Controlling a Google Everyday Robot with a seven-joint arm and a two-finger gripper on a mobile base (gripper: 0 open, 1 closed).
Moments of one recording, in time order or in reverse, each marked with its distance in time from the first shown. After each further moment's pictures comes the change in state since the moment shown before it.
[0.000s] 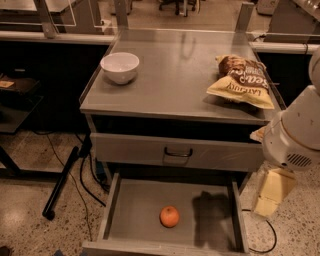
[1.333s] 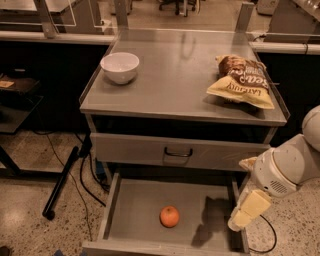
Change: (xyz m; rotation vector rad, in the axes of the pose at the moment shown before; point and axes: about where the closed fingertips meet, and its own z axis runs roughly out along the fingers) arm 0.011 -0.003 0.106 -0.102 -0.244 0.179
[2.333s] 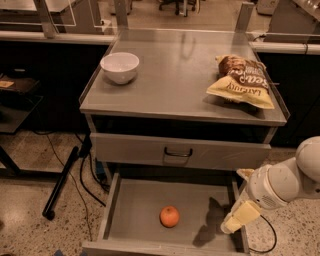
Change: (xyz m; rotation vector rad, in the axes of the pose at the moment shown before) arm 0.027 -0.023 0.056 0.059 -0.095 0.041
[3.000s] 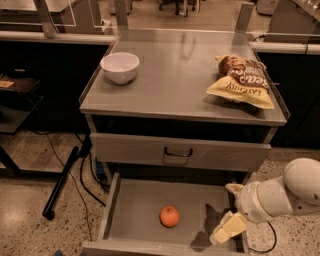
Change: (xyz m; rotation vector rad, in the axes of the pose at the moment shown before) arm 0.018 0.016 0.055 -0.082 -0.080 0.048
